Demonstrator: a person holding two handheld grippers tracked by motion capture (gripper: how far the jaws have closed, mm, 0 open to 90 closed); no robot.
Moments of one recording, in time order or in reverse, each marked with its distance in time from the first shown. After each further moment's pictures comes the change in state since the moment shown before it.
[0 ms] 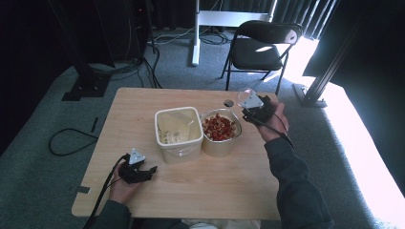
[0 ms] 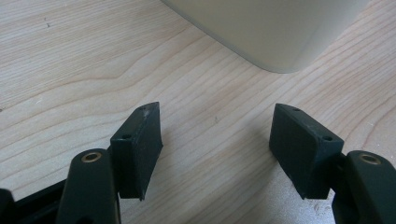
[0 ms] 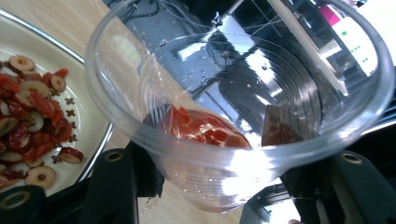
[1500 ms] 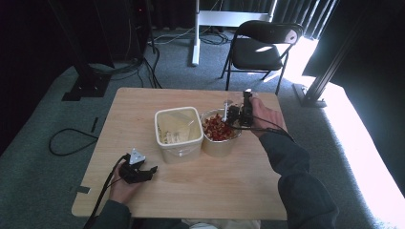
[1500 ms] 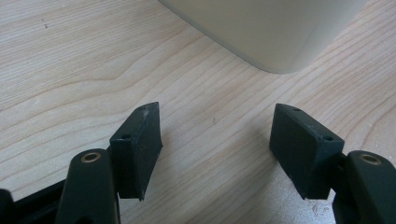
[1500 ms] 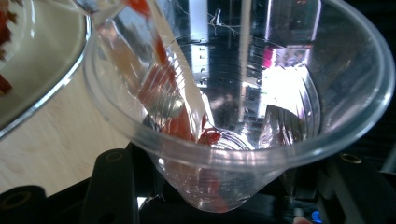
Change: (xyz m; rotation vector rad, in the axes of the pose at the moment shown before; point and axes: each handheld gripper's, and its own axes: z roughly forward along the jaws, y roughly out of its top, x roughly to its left) left arm -0.001 0.000 0.001 -0.002 -0.001 0.002; right arm 0.043 0.030 0.008 0.158 -0.255 -0.704
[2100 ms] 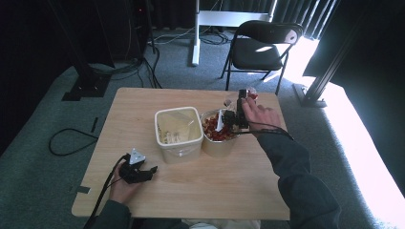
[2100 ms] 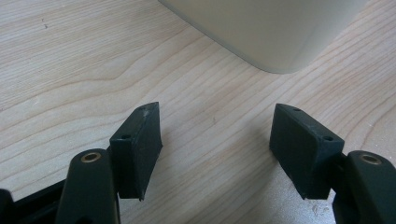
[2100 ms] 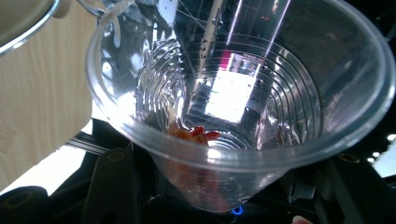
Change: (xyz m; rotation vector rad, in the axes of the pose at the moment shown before) left arm 0.000 0.000 0.000 0.000 0.000 0.000; right arm 0.009 0.012 -0.010 0.054 -0.183 -0.278
